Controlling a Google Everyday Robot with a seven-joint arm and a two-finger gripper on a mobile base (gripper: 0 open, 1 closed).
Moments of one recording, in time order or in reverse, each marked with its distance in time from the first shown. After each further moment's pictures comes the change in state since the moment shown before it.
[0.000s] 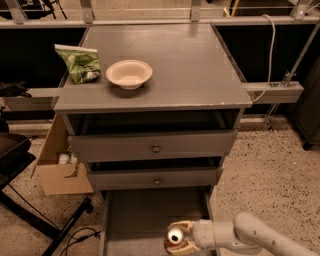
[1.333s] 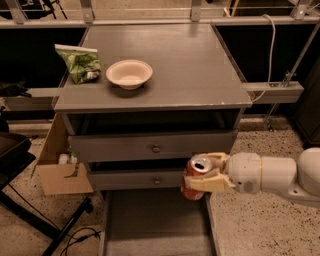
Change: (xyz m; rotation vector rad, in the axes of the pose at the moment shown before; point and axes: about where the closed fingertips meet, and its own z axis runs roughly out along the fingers) arm -0.330 -0.036 -0.153 0.214 -0.040 0.177
